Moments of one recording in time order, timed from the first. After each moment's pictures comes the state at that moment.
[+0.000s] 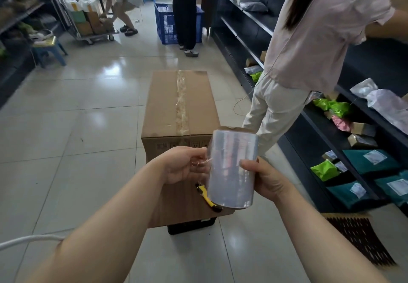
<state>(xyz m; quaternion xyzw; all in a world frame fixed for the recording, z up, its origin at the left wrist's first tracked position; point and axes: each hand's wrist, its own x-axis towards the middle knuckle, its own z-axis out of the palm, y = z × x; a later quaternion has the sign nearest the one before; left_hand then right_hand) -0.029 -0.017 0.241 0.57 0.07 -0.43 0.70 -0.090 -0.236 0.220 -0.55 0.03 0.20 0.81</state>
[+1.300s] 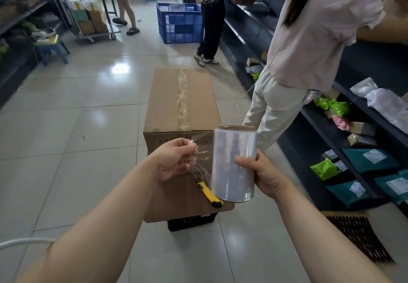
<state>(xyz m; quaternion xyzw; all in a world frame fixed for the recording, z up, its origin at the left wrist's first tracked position) -0.037 0.003 0.227 0.59 0.10 -0.31 0.74 -0.092 -0.235 0.208 -0.63 0.08 0.12 0.77</state>
